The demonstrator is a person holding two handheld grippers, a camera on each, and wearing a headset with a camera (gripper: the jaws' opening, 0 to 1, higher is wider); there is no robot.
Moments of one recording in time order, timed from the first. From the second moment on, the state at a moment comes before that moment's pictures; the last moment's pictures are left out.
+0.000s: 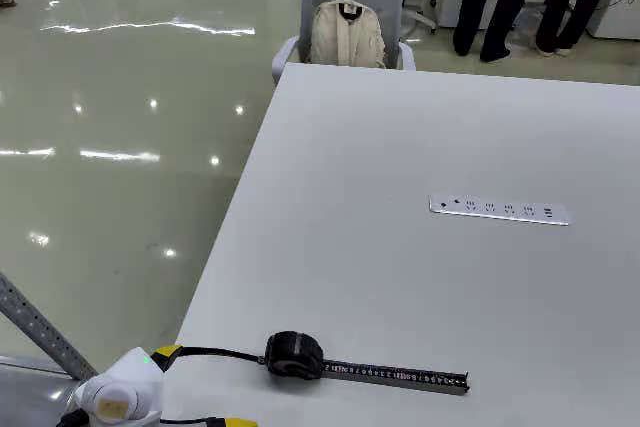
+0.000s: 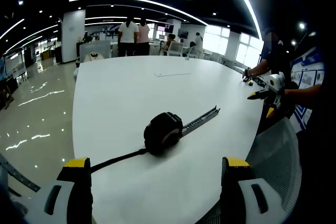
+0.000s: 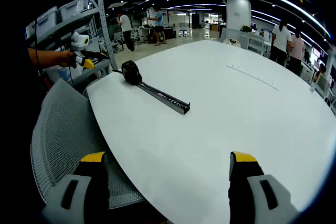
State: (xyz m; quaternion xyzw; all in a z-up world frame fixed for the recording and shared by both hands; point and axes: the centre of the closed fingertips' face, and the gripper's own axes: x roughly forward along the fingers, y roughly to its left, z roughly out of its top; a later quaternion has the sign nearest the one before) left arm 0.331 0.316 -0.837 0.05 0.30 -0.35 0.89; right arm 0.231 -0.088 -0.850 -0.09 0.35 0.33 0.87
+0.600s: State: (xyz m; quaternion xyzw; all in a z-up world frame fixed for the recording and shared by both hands) left arm 0.334 0.268 -0.836 0.04 0.30 -0.34 0.89; right arm 0.272 -0.080 -0.835 -0.18 0.35 0.39 0.84
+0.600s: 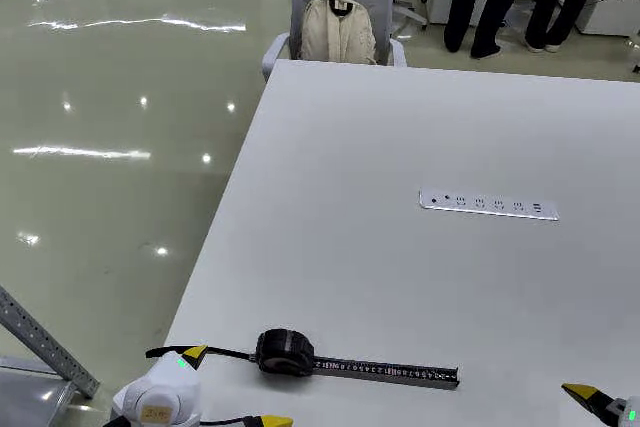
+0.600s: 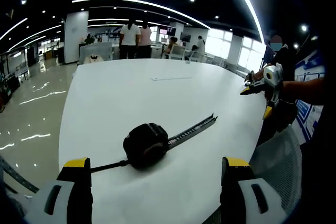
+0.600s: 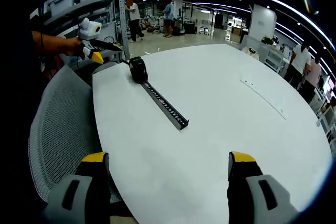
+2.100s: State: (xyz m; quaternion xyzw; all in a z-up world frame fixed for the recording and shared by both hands) left arm 0.382 0.244 -0.859 0.03 0.28 -0.20 0.94; right arm 0.335 -0.008 -0.850 -0.30 0.38 0.54 0.69
